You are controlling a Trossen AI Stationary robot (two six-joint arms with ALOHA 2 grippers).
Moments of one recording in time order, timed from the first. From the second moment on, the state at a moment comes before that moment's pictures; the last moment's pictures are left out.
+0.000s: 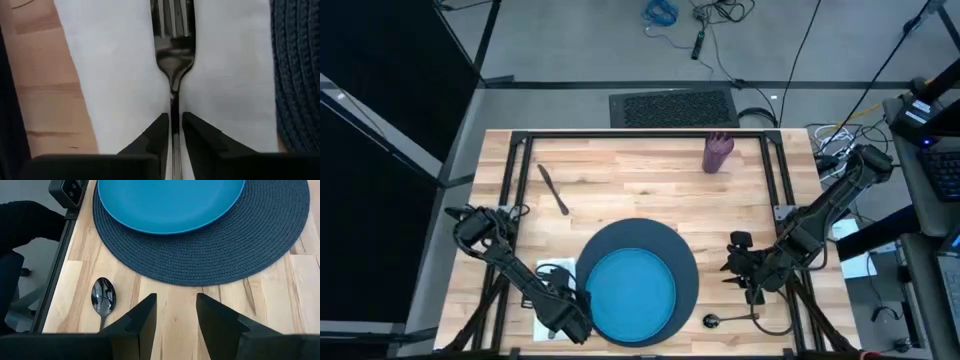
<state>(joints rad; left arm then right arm) -0.78 1.96 1.27 -1.14 0.08 -2.24 0.77 1.11 0.74 -0.55 0.34 0.62</state>
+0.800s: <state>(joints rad) -0.70 1.60 1.27 -1.33 -0.49 -2.00 0.77 1.11 0.74 -0.55 0.34 0.56</state>
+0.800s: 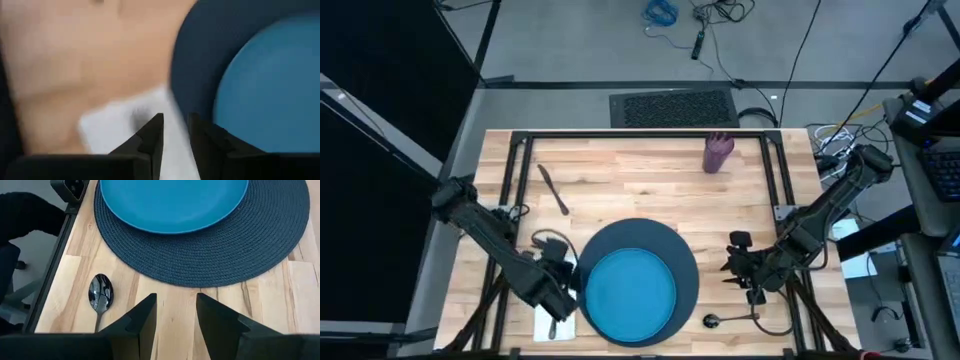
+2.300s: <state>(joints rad) 0.52 1.10 0.62 -0.57 -0.47 -0.99 -0.07 1.95 1.19 0.24 -0.32 0.19</state>
